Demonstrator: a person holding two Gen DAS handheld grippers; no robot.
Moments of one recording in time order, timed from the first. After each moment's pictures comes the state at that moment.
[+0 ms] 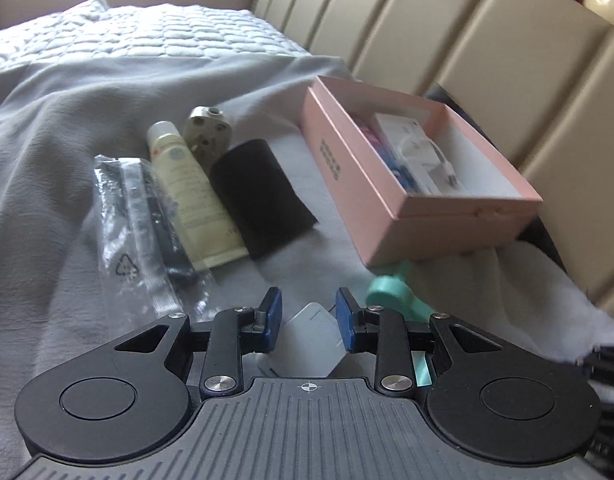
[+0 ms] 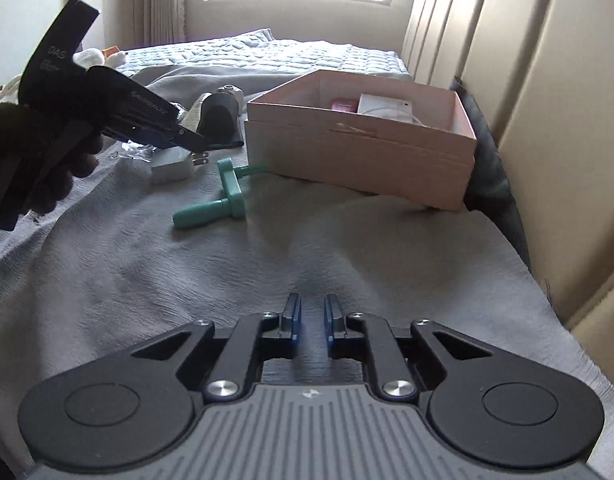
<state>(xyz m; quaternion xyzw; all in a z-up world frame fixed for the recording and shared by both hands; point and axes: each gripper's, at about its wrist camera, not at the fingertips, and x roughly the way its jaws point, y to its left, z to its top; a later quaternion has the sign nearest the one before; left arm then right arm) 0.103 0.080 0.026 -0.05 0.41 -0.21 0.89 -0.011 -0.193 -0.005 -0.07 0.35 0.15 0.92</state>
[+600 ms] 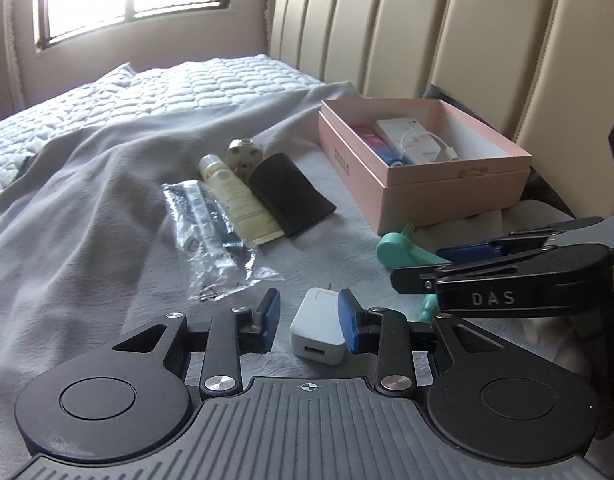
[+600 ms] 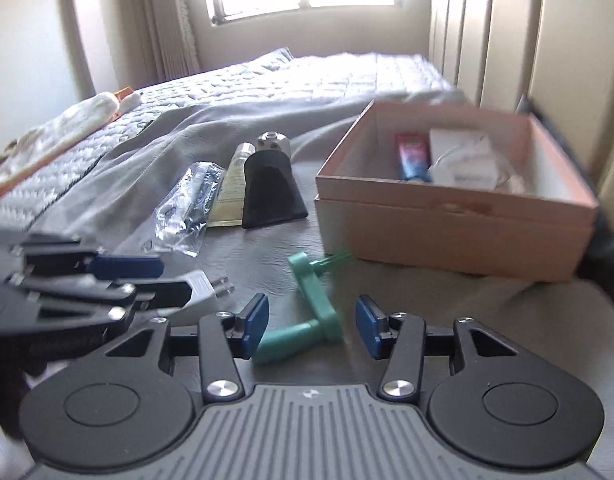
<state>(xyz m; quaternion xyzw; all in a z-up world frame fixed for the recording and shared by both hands) 0.032 0.082 0.048 0.03 0.35 -0.14 0.92 0.074 -0.117 0.004 0.02 0.37 0.18 0.91</state>
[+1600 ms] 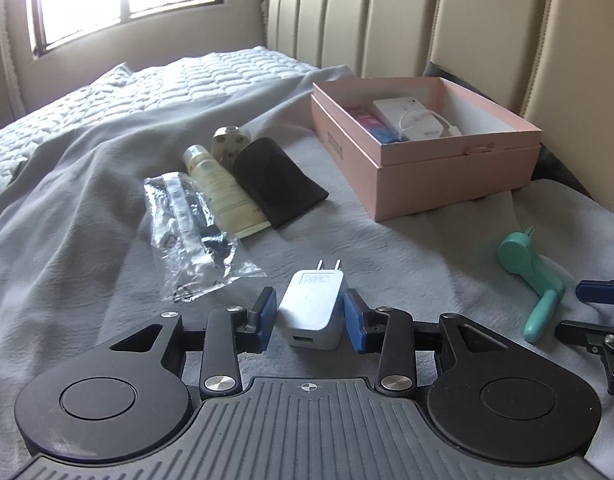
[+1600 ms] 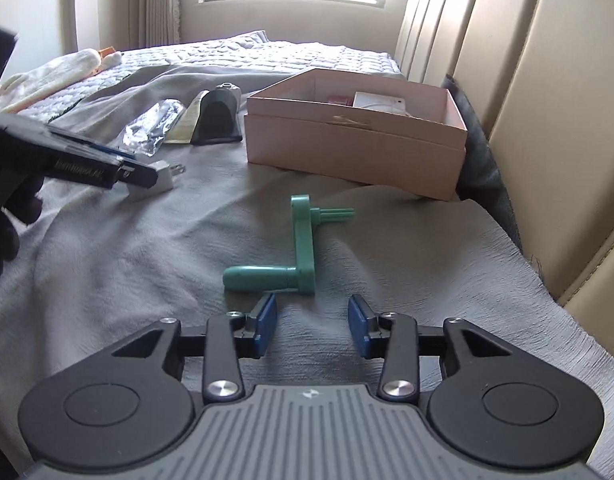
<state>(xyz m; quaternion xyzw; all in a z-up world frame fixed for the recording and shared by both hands) 0.043 0.059 0.029 0.06 0.36 -0.13 0.92 -0.027 -0.188 -0.012 -0.10 0.34 0.13 0.93</state>
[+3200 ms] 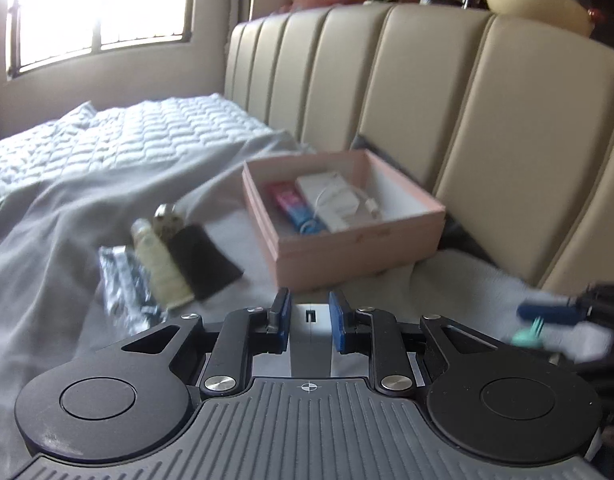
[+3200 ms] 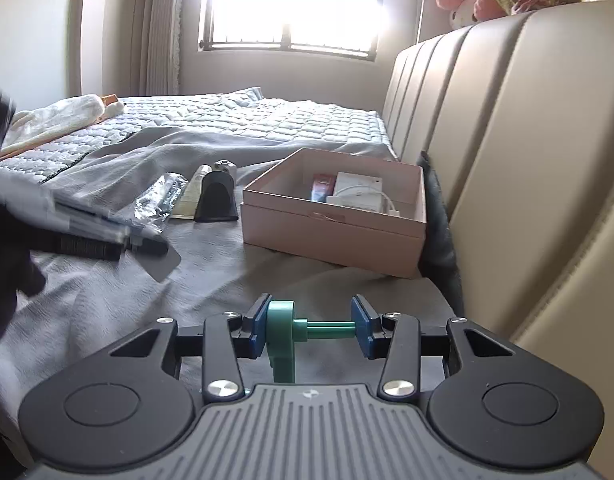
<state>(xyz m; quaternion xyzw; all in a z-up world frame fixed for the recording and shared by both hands) 0.017 0.018 0.109 0.02 0.30 -0.20 0.93 -0.050 -0.206 0.047 -0.08 0.27 0.14 0.95</state>
